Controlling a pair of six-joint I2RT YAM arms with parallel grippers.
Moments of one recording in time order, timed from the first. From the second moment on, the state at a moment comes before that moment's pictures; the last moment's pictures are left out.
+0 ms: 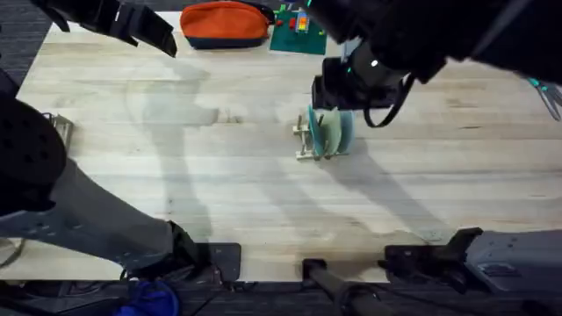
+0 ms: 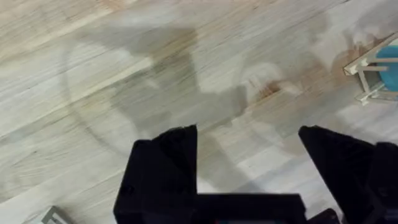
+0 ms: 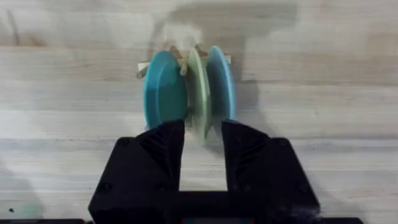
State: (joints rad) left arm 0.36 1.80 1.88 -1.46 0.42 0.70; right arm 0.77 1.57 1.49 -1.24 0.29 0.76
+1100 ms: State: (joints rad) left arm 0.36 1.80 1.88 -1.46 0.42 0.70; right arm 0.77 1.06 1.67 -1.48 0.53 0.31
